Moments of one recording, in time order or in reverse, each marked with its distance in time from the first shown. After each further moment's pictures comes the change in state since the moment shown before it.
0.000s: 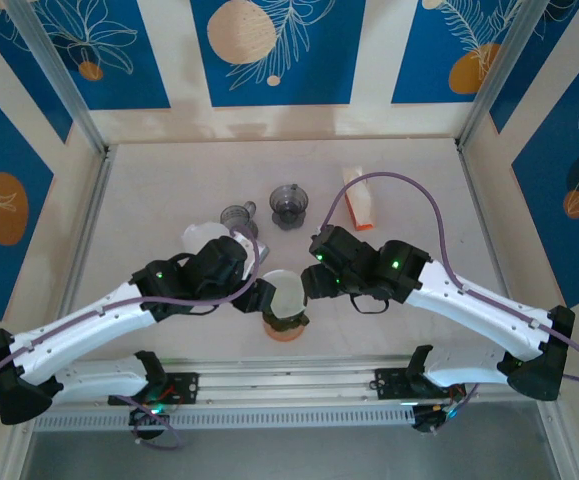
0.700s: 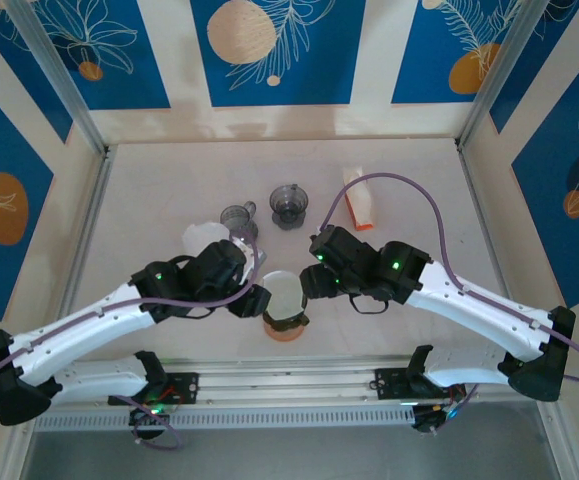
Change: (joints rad) left arm -0.002 -0.014 -0.011 -0.058 0.010 -0.003; right arm -0.001 -0.006 -0.010 0.026 -0.016 0.000
